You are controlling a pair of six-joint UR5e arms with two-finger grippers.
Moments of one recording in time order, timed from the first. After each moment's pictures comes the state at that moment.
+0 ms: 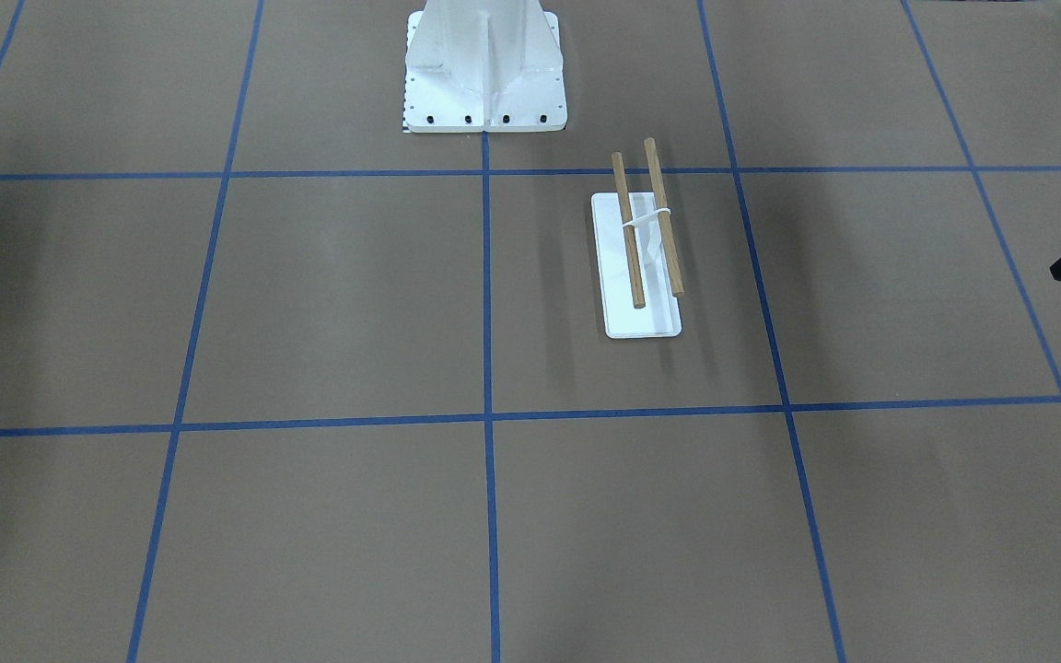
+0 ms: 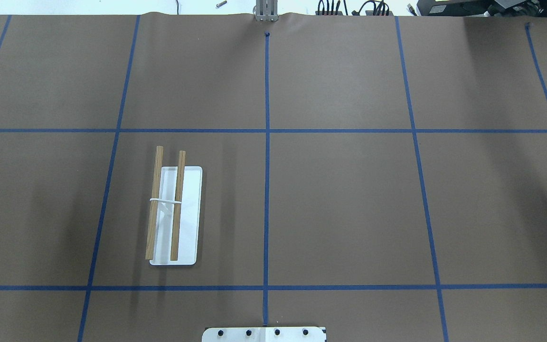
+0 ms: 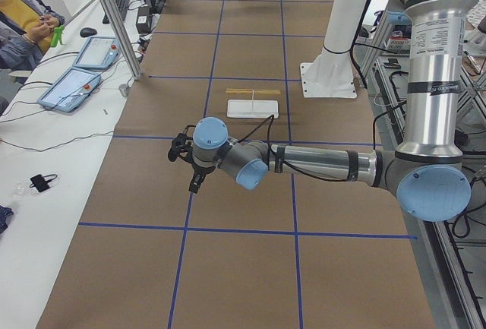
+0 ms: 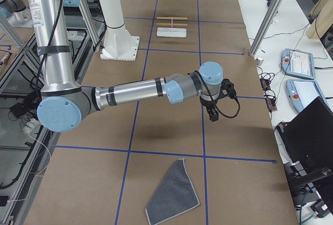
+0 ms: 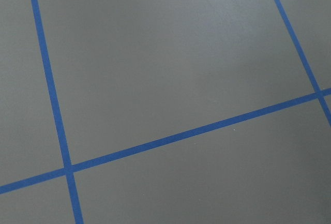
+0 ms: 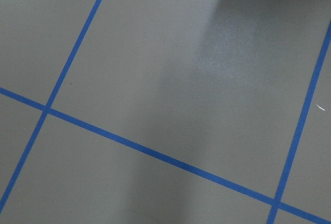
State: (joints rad) left arm -1.38 -1.54 -1.64 -2.13 -2.40 -0.28; right arm 1.46 -1.45 1.67 -1.39 2.43 -0.01
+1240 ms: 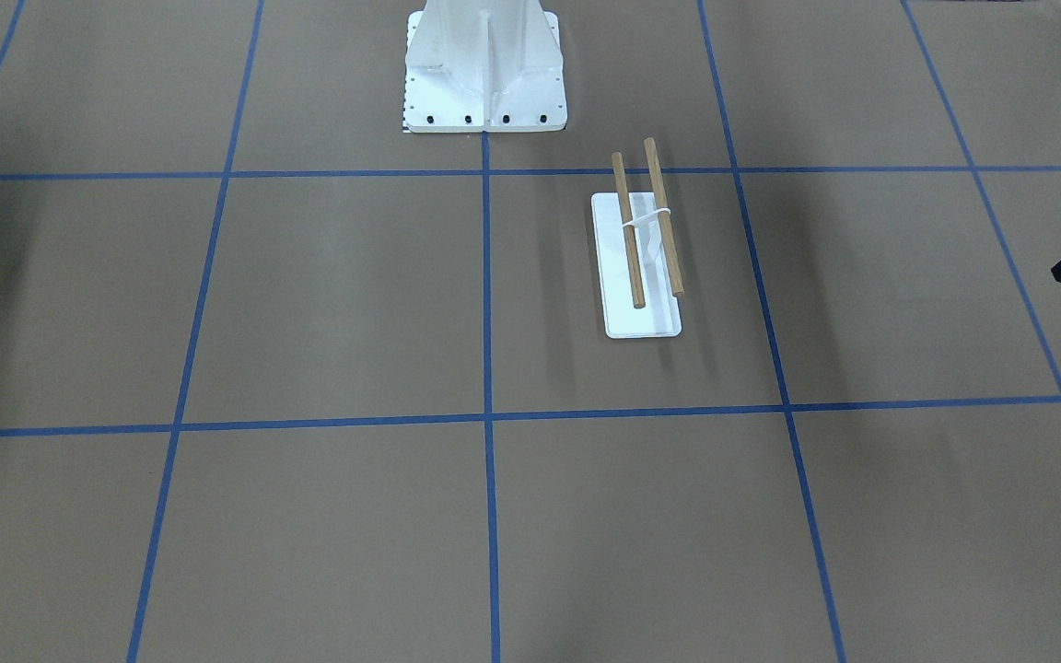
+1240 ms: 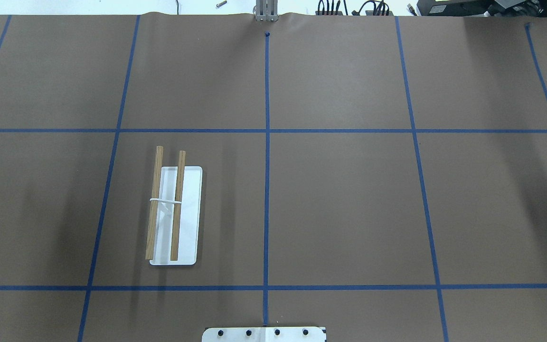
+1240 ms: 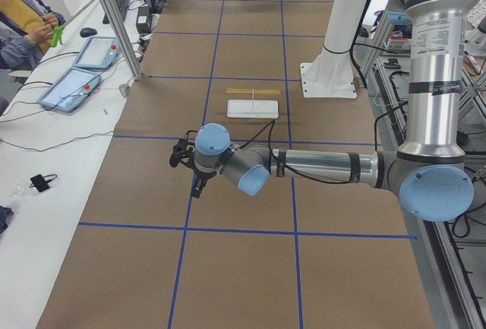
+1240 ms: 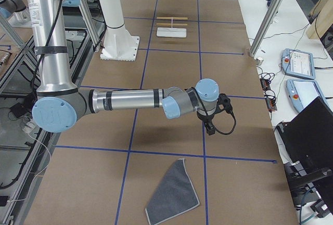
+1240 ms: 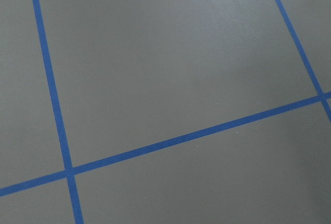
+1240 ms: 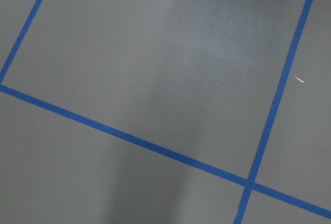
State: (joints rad) left arm -1.38 -1.53 -1.62 -2.17 -2.39 -0.31; right arm 1.46 -1.51 1.56 -1.26 2.40 -0.01
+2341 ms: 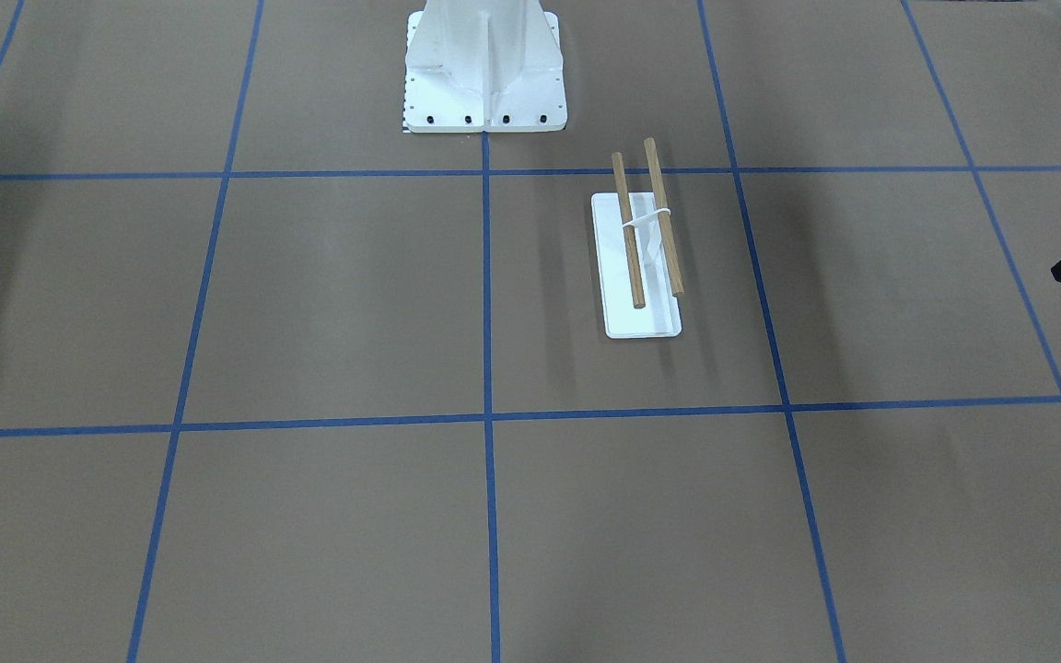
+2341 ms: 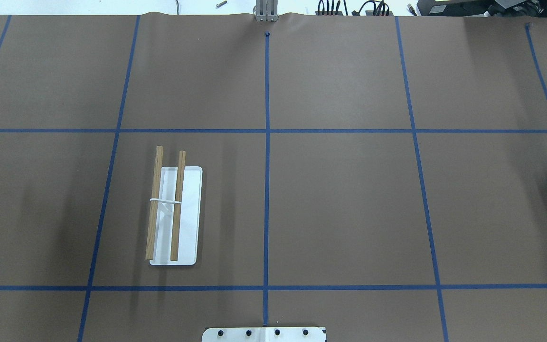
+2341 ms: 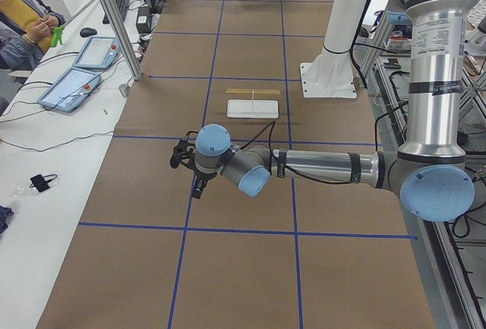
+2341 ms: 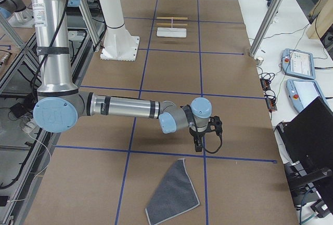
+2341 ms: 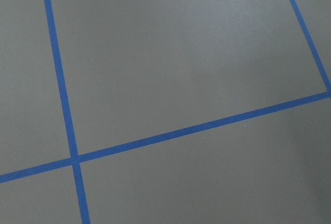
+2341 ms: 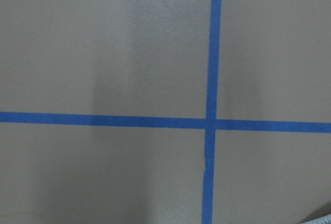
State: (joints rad) left arm -1.38 -1.52 -1.62 -2.18 -2.39 -0.33; right arm 1.35 -1.52 1.36 -1.18 2.29 0.33
